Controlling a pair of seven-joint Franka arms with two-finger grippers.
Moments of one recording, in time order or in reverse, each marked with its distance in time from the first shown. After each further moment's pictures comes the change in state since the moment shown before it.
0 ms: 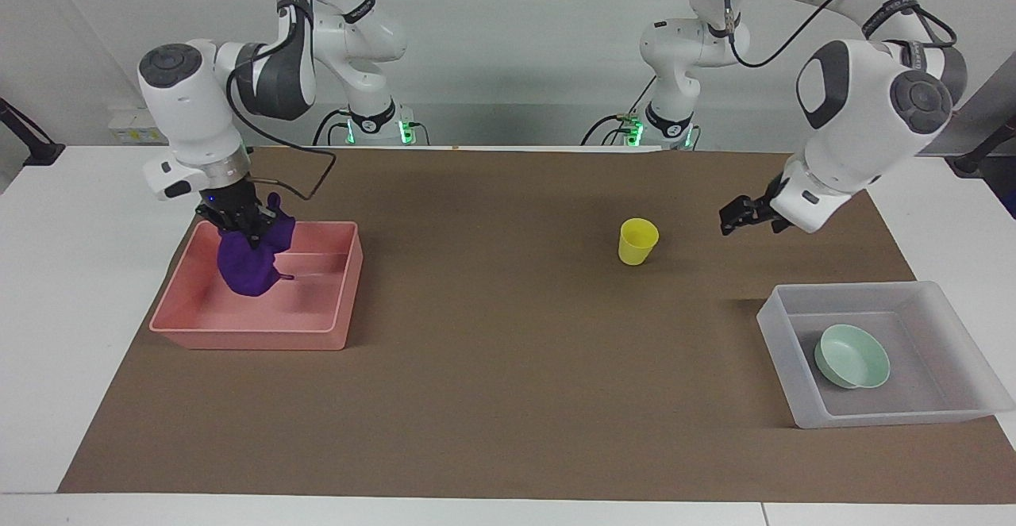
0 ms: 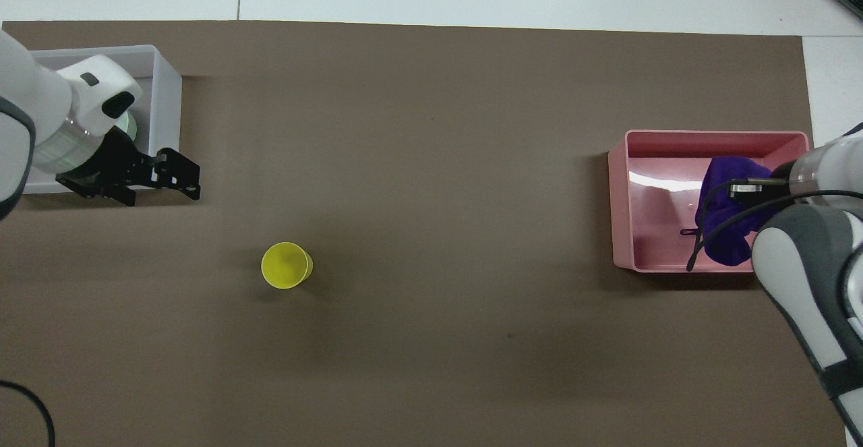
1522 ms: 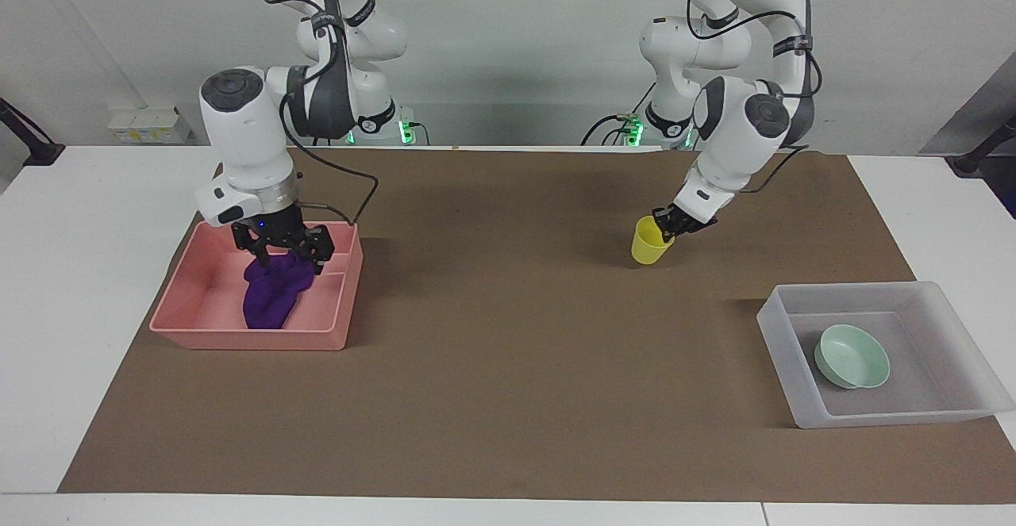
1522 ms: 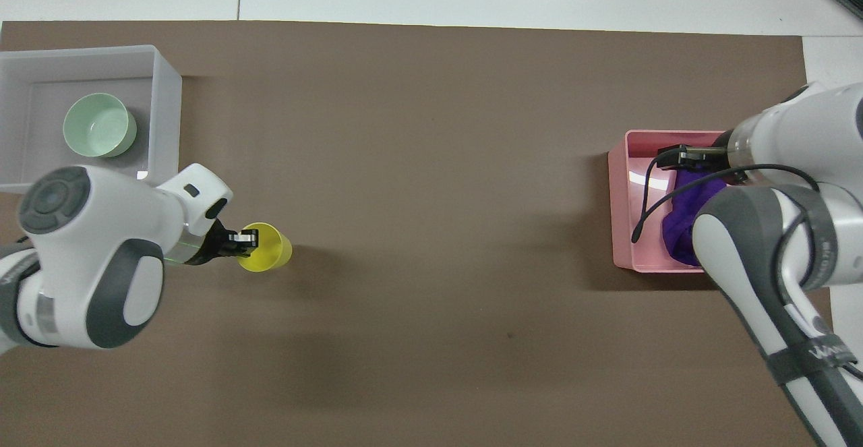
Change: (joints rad) left arm -0.108 -0.148 0.032 -0.451 -0.047 0.429 -0.065; right arm 0.123 0.034 0.022 0.166 0.006 -0.080 0.122
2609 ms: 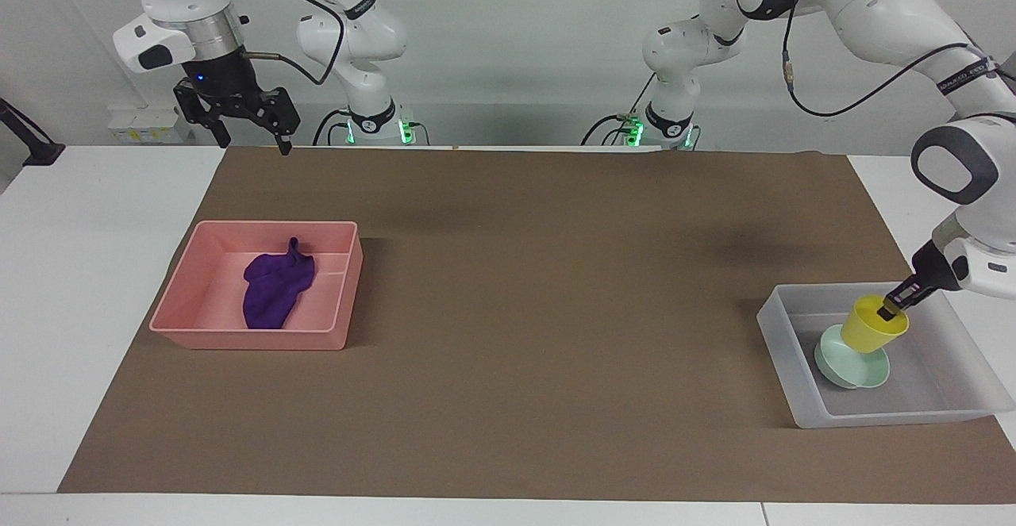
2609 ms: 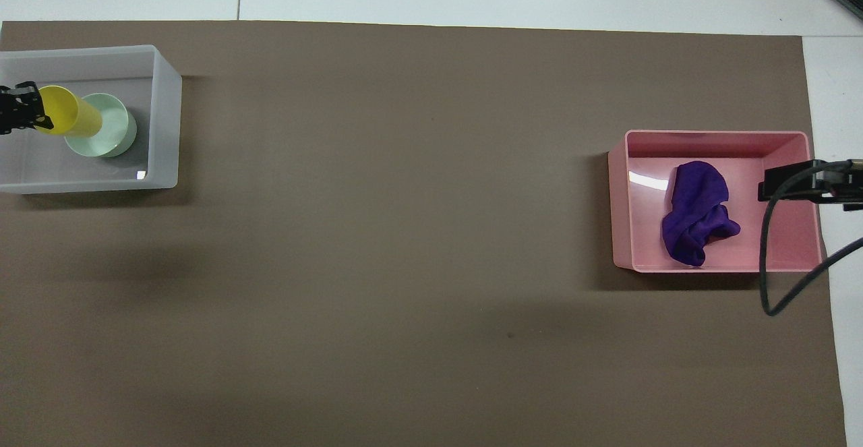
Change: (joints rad) left arm 0.422 0.537 0.011 0.744 0.116 -0.083 0.028; right arm -0.012 -0.142 -0.007 0.285 0.072 -0.508 -0.062
